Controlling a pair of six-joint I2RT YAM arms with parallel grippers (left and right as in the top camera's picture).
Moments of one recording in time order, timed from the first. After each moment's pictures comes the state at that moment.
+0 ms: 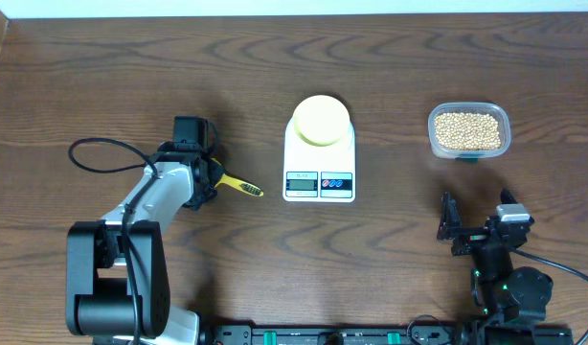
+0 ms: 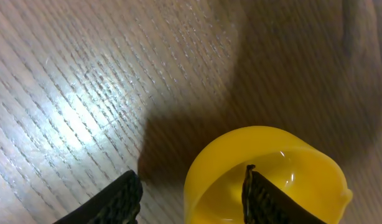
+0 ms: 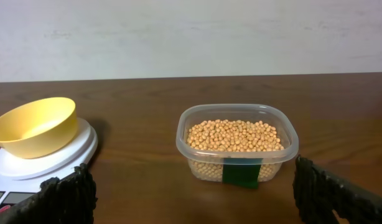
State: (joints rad) left arm -0.03 1.68 0.88 -0.52 -0.14 -1.01; right arm -0.08 0.01 0.03 -0.11 -0.16 0.04
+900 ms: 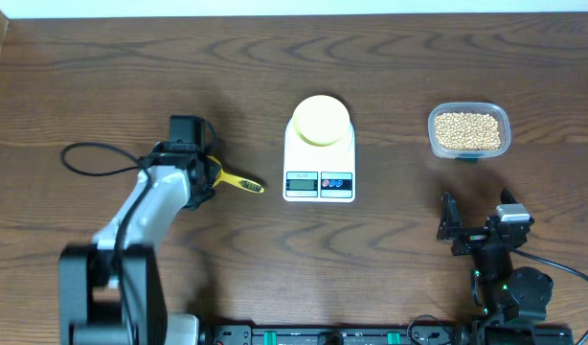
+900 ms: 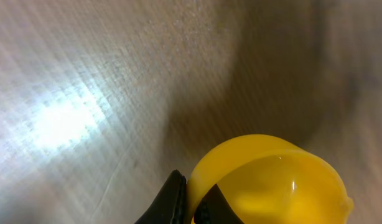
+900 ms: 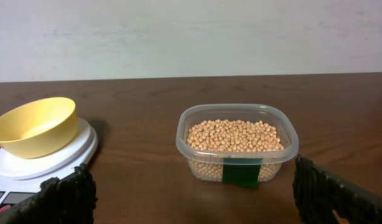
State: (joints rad) left arm -0.03 1.58 0.89 -0.59 -0.13 -1.04; right arm -0.08 0.01 0.03 -0.11 -0.16 0.04
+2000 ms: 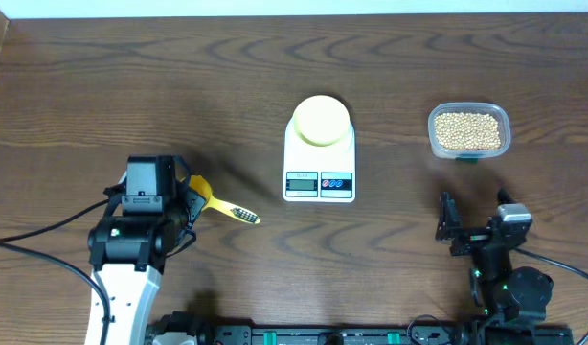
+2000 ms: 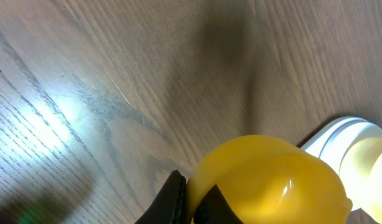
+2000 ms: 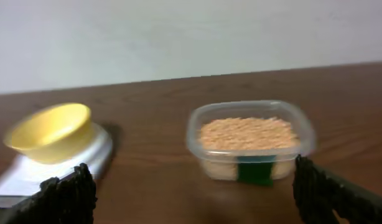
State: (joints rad) left arm -0.03 1.00 0.89 -1.01 -0.06 -0.98; right arm -0.08 0.01 0.03 -0.11 -0.20 0.14
